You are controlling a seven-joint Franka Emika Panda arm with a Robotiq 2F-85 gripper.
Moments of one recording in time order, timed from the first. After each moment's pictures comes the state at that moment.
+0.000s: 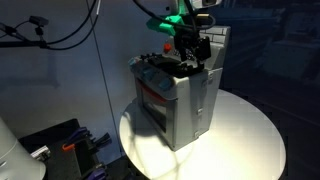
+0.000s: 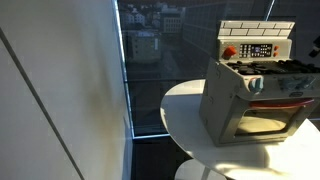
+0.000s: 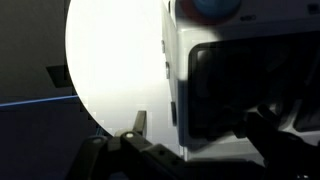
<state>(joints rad) -0.11 -0.07 -0.18 -2.21 0.09 2.41 -0.12</state>
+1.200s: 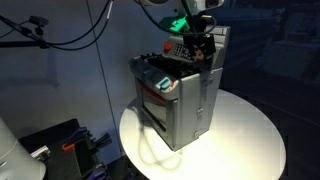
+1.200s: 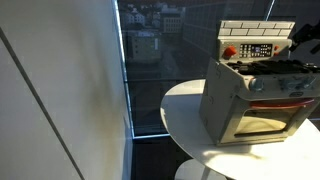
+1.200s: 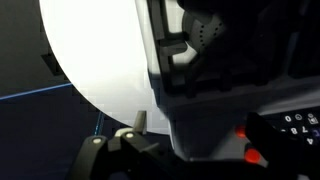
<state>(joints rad) -0.11 0.05 -0.13 -2.10 0.11 2.52 0.01</state>
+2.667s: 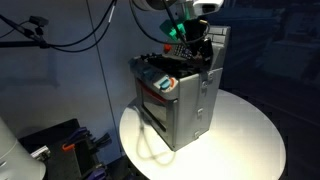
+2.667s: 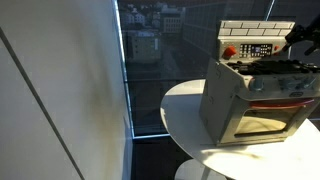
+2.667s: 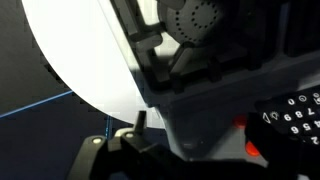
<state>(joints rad) -0.10 0.09 -0.12 -2.09 0.10 2.57 0.17</state>
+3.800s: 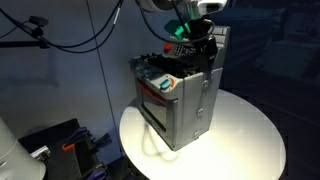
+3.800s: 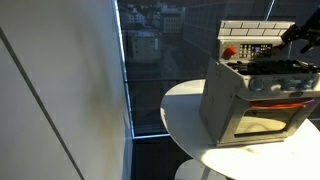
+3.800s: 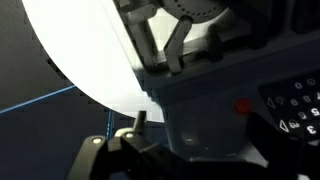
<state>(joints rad) -0.09 0.14 -0.12 -2.02 0.07 2.57 0.20</state>
